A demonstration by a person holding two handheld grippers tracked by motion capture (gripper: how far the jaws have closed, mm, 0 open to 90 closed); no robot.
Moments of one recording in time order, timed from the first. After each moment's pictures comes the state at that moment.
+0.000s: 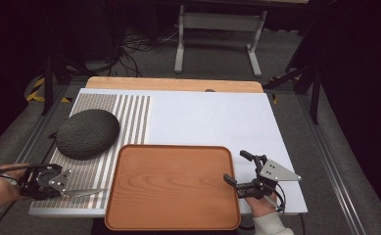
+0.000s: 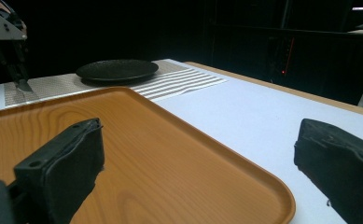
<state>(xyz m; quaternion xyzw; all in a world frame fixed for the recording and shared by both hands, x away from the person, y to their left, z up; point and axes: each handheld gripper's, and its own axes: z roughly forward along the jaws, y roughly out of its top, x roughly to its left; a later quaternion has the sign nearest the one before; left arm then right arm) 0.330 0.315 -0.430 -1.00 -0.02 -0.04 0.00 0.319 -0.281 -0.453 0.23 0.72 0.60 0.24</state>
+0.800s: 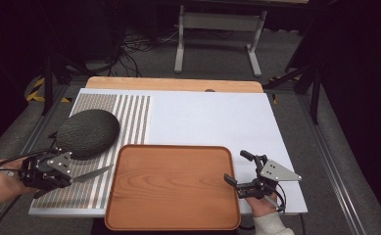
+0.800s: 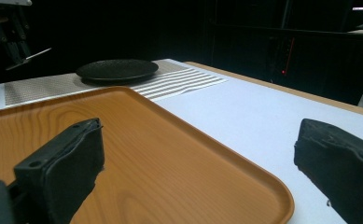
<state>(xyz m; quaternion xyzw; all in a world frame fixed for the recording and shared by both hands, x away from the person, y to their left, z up) 0.335 0.299 -0.391 -0.99 -0.14 -0.04 -0.10 0.319 -0.282 -0.453 0.23 0.72 0.60 0.24</state>
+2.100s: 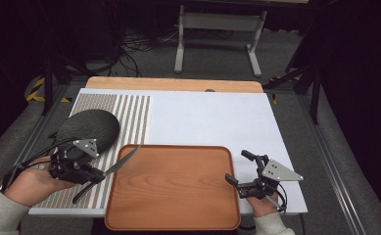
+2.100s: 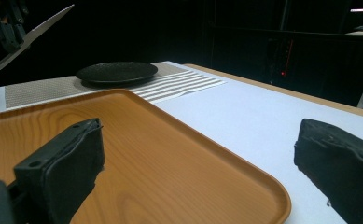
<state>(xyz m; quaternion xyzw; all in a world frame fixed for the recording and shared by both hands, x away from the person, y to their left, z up) 0.336 0.227 -0.359 -0.95 -0.23 0.03 -0.21 0.318 -0.285 -0.452 0.24 0.72 0.61 0.24</state>
